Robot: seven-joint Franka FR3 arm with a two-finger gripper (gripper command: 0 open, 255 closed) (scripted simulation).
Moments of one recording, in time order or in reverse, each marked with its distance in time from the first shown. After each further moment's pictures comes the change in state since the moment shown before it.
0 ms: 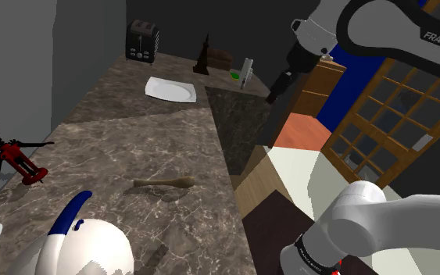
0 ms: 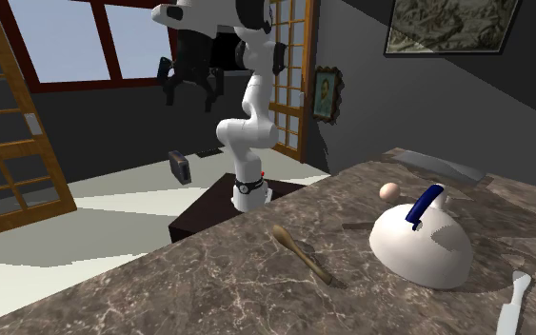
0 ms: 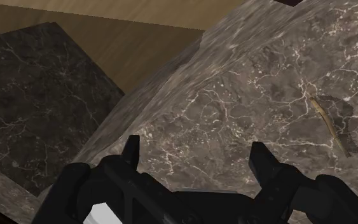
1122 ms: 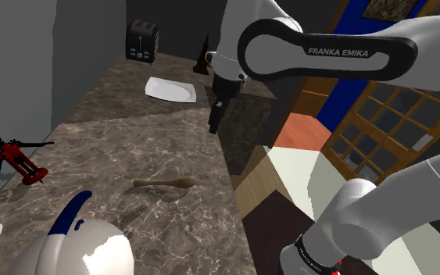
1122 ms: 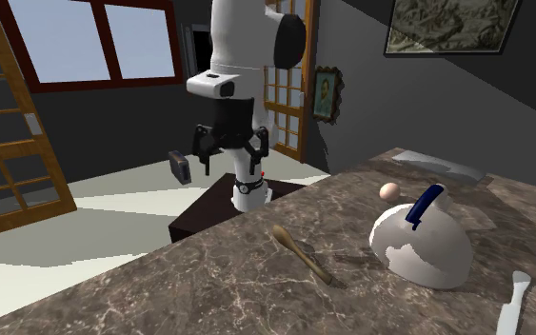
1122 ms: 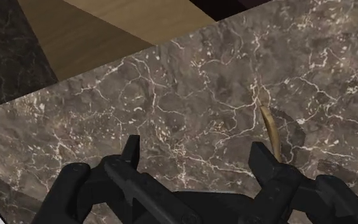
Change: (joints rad) arm 0.123 0.454 0.162 0.124 0.032 0.098 -0.040
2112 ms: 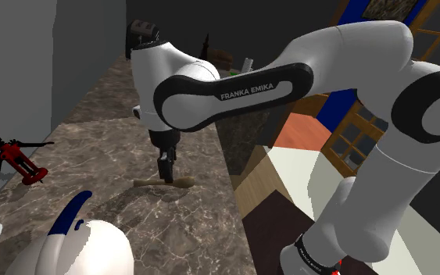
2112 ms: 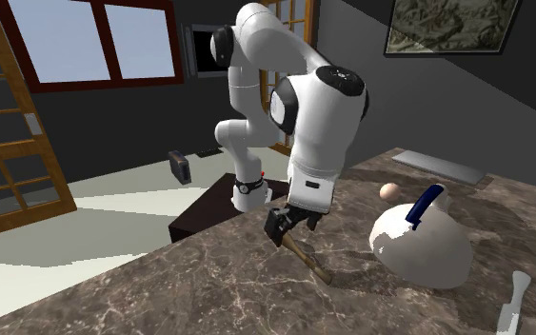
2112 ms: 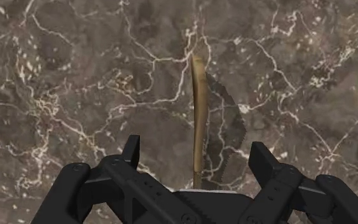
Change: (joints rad) arm 0.129 0.460 0.153 0.201 -0.053 0.009 -0.013
